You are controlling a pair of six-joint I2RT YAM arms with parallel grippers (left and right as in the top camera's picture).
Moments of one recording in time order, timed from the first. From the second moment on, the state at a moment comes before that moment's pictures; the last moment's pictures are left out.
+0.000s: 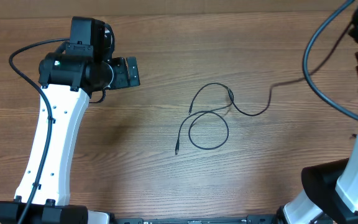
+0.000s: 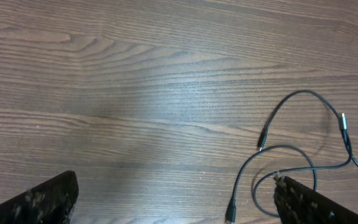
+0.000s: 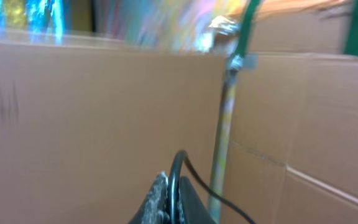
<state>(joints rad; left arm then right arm) -0.13 1.58 1.67 -1.17 0.06 -0.28 0.20 1.82 2.83 -0.84 0.79 -0.15</state>
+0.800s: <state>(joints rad) -0.13 1.58 1.67 -1.17 0.06 -0.28 -0.24 1.82 2.68 -1.03 0.51 -0.11</state>
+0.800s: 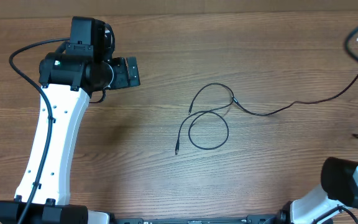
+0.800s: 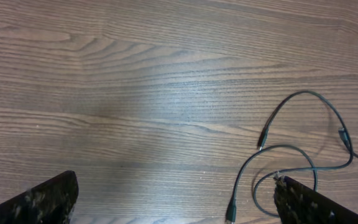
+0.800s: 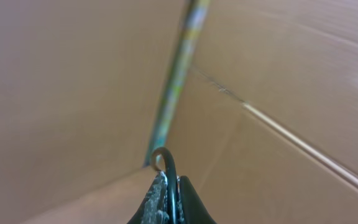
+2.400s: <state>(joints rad) -0.13 1.58 1.67 -1.17 0.06 -0.28 -0.75 2.06 2.01 -1.01 0.04 0.27</state>
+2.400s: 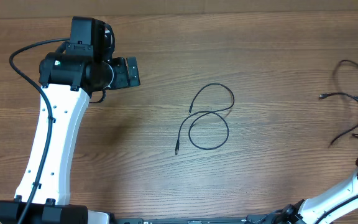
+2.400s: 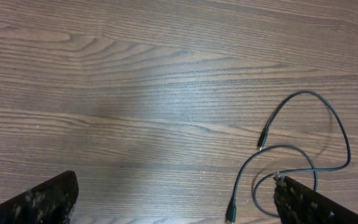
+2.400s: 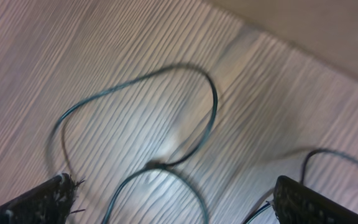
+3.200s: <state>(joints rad) -0.13 1.58 1.67 -1.17 0.06 -0.28 -0.41 2.06 2.01 -1.50 -0.57 0.08</state>
